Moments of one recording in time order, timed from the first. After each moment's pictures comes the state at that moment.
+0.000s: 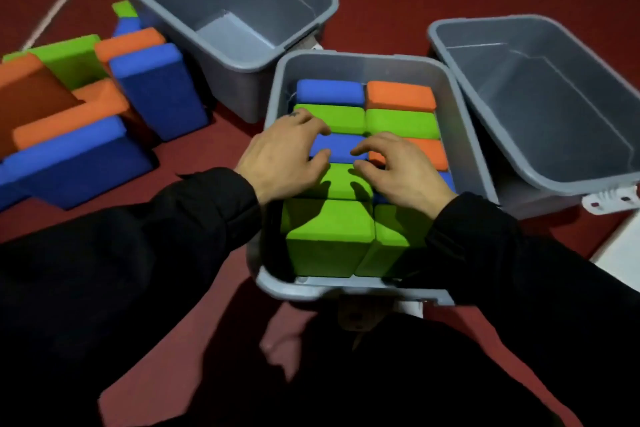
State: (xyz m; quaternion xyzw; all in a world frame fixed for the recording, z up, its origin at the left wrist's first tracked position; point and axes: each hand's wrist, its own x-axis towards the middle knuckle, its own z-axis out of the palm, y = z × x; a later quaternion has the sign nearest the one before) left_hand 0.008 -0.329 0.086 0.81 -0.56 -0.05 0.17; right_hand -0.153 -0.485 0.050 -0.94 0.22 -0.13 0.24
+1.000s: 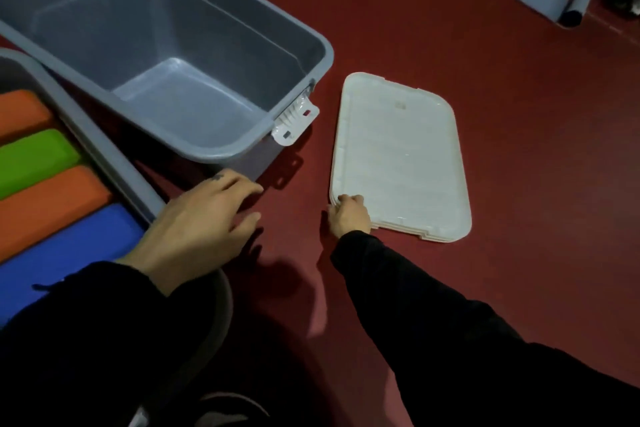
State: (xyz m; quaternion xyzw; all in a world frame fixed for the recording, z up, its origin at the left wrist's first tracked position) left_hand -0.241 -0.539 0.032 0.55 -0.80 -0.19 0.14; right_hand -0.516 -0.598 -0.134 -0.53 0.82 -0.05 0.22
